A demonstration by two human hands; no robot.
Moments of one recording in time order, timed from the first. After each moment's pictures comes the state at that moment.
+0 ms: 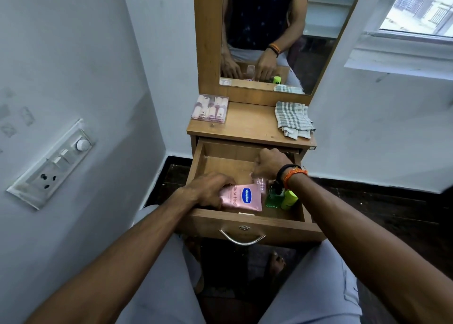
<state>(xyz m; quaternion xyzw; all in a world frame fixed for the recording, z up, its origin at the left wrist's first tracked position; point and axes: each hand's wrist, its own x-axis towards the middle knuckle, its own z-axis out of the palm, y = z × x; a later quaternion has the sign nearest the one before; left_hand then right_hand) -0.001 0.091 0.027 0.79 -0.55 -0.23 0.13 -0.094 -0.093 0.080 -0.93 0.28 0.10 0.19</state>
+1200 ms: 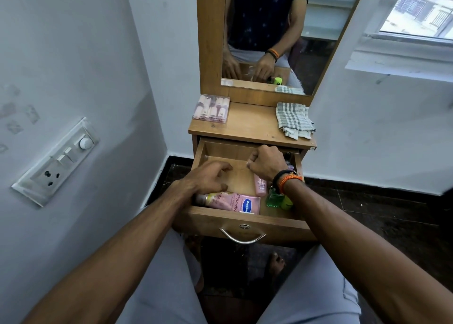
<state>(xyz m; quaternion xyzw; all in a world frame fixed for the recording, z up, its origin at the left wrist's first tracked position) 0.012 0.090 0.036 0.82 -0.47 -0.23 0.23 -0.094 -0.082 0.069 -0.95 0.24 -0.05 0.22</state>
